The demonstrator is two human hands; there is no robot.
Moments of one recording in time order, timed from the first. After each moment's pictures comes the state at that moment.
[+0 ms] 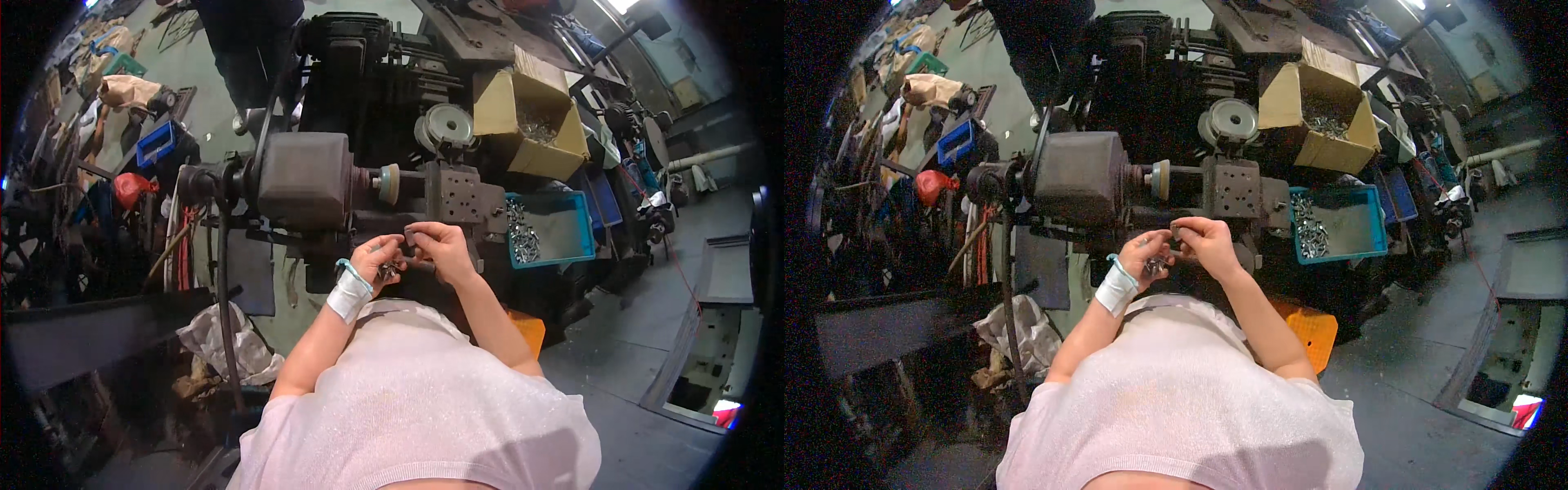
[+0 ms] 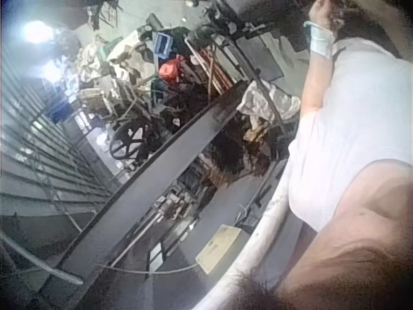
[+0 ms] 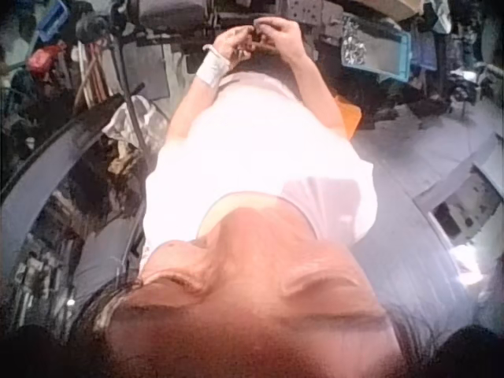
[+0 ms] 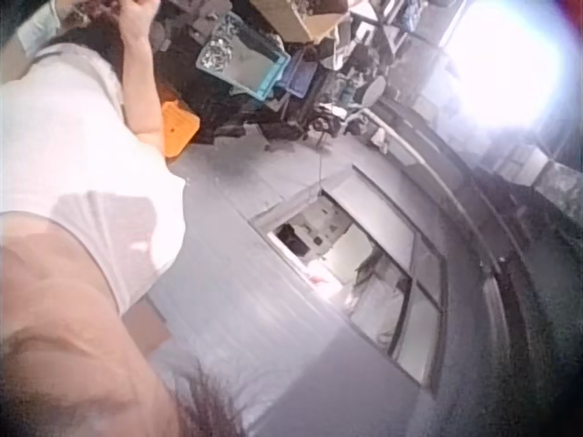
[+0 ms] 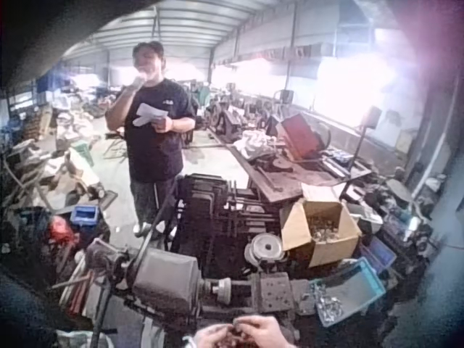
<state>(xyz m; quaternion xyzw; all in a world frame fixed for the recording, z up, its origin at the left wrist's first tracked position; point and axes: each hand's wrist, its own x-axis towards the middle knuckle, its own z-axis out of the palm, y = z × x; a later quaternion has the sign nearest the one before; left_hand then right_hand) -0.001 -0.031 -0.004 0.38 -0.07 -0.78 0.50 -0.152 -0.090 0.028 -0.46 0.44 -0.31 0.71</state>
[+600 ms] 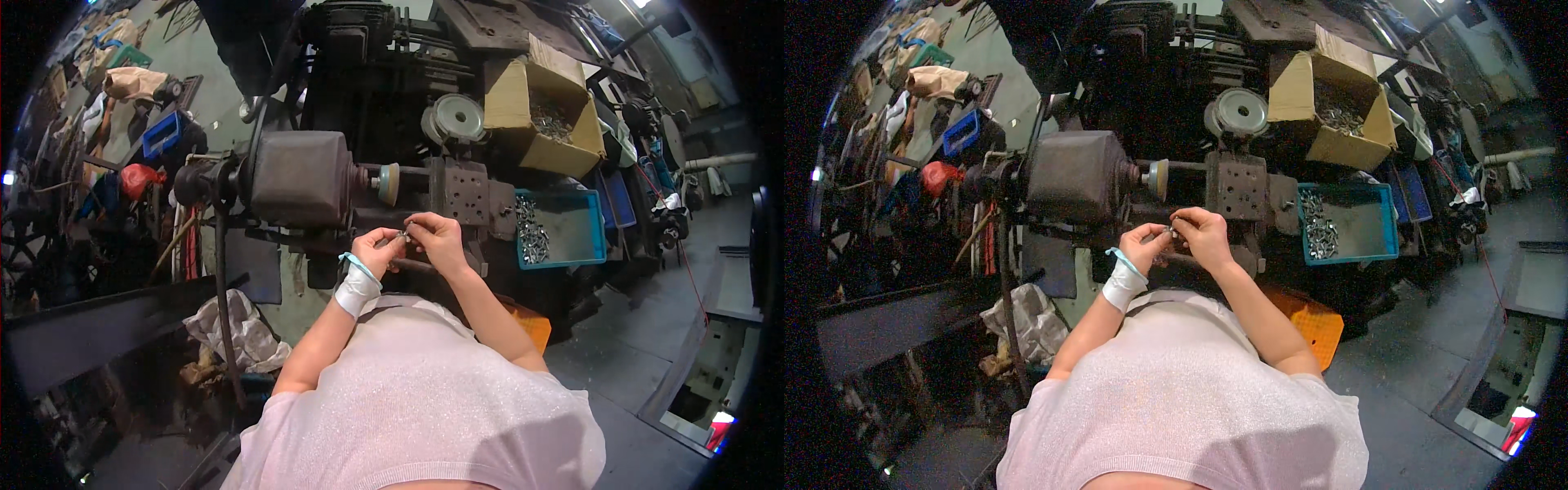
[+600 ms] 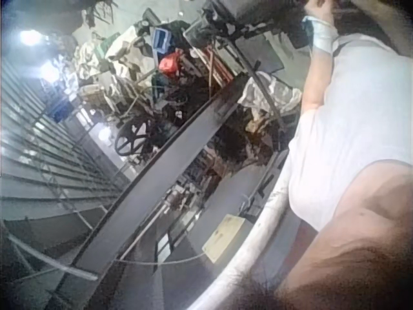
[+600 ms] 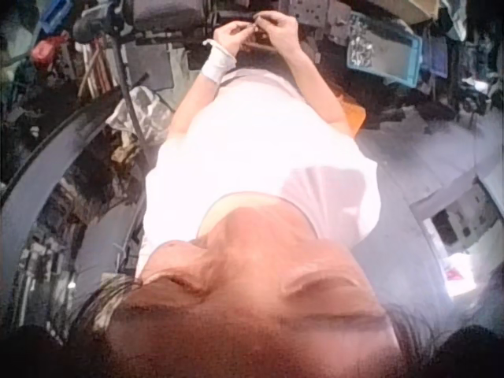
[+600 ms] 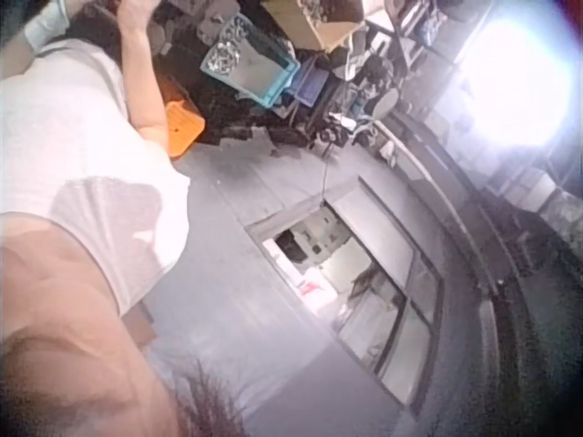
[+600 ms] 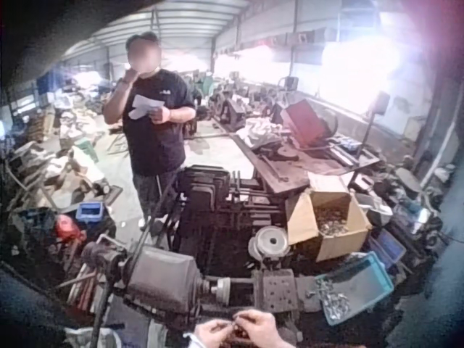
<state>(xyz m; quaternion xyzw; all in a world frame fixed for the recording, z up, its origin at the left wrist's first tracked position) -0.014 -0.057 0.001 0.58 -0.27 -0.59 0.49 -0.145 -0.116 -0.001 -0.50 0.48 -0.33 0.63</state>
